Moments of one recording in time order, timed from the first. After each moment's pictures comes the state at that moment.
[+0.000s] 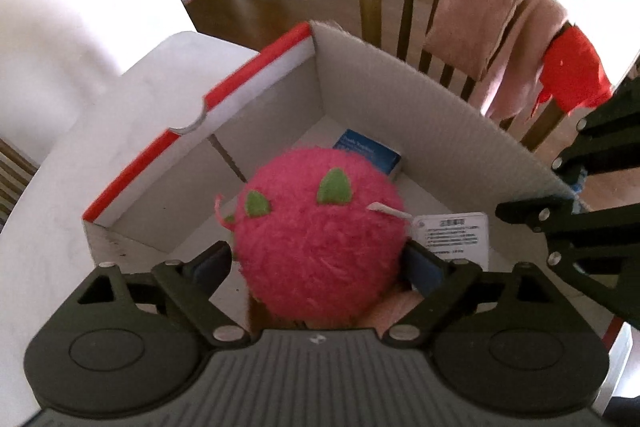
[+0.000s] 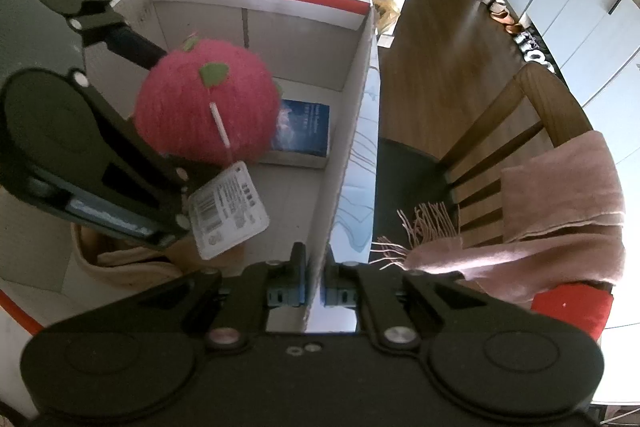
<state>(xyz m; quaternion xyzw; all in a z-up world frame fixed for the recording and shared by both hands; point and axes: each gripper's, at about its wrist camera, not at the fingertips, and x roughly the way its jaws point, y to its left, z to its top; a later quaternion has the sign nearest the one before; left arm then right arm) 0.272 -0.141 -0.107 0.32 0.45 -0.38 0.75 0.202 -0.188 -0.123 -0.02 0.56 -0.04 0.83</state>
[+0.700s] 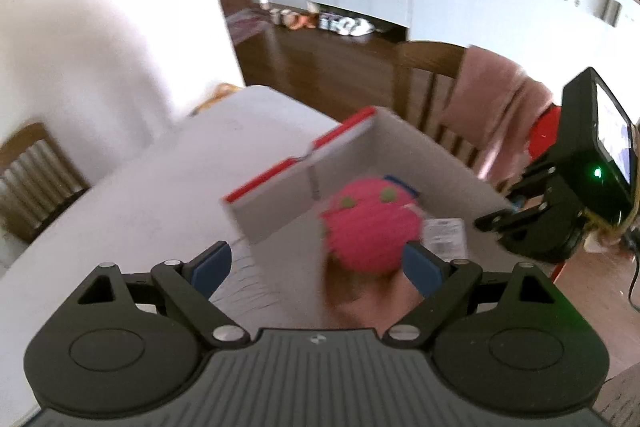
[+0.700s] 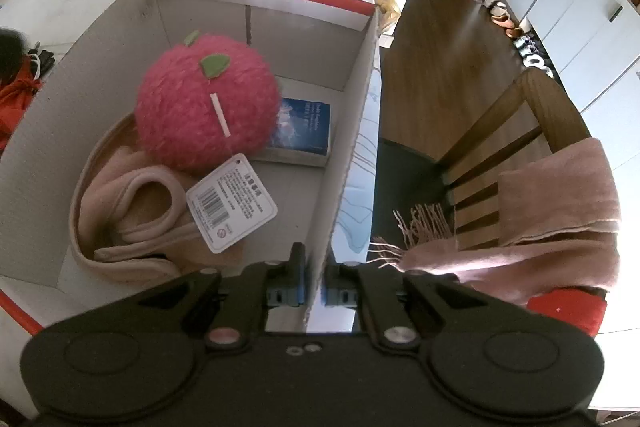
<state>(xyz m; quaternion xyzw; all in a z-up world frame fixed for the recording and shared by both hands) 0.257 -0.042 0.000 0.25 0.39 -0.36 0.81 0.202 -0.183 -0.123 -0.03 0.56 -0.04 0.83</state>
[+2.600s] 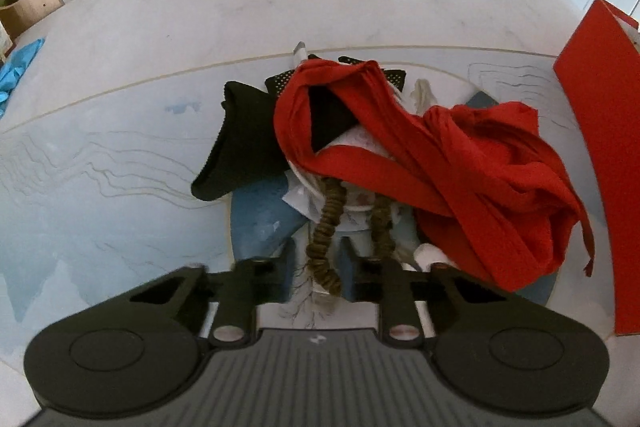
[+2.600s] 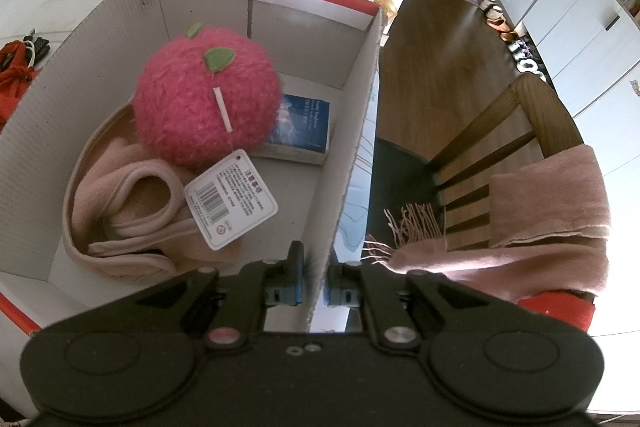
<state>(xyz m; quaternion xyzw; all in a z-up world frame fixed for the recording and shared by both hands) 0.310 0.191 -0.154 0.10 0.55 -0.09 0.82 0.203 -0.174 -0.123 -0.06 0.57 -0.05 0.82</state>
